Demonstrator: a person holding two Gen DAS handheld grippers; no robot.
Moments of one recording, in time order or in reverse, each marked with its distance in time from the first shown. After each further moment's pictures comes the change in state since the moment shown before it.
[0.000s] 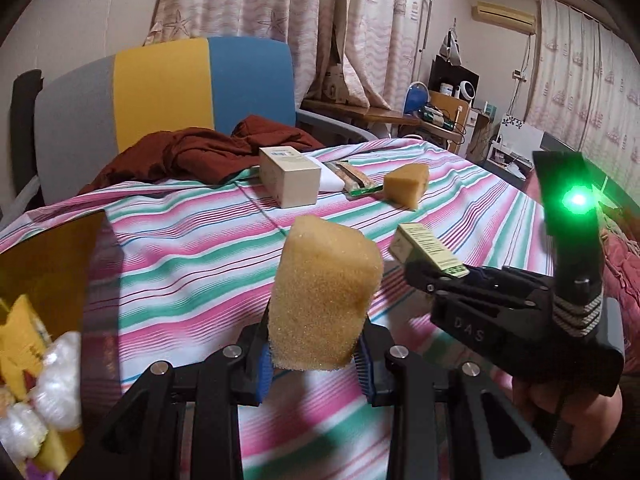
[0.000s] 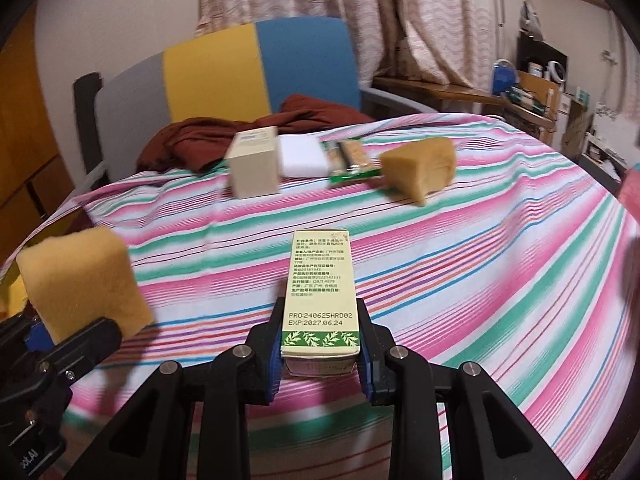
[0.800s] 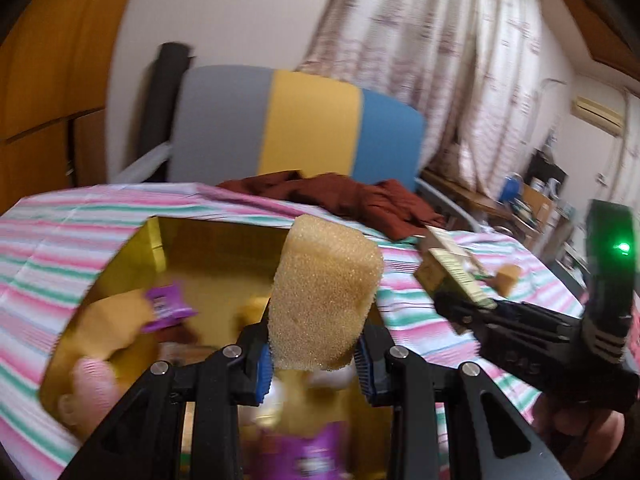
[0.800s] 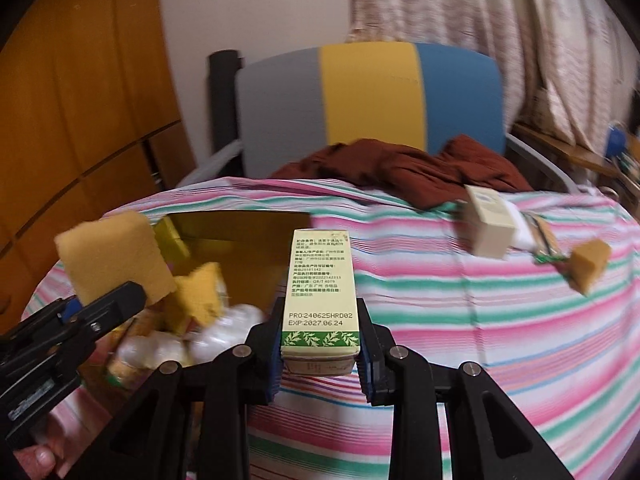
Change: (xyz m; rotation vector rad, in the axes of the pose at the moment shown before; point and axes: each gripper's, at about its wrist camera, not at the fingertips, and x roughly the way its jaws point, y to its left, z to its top) left arm -0.135 0.162 -0.033 -0.351 -0.175 0.263; right arm -0.050 0.188 0.019 -0.256 -0.034 0.348
